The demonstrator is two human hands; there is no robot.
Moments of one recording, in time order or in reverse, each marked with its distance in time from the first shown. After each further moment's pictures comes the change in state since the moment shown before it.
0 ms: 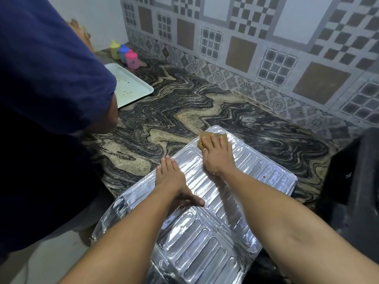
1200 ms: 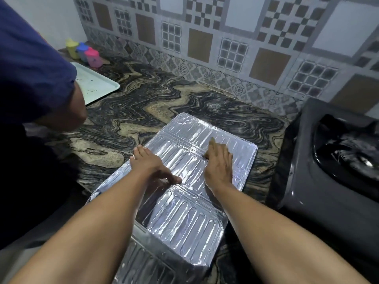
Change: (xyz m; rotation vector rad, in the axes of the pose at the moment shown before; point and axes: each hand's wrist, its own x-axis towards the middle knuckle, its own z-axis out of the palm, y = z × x) left_hand -0.001 0.008 -0.008 -0.021 -0.025 -0.058; right_hand -0.113 0.038 0.015 0.097 0.405 0.275
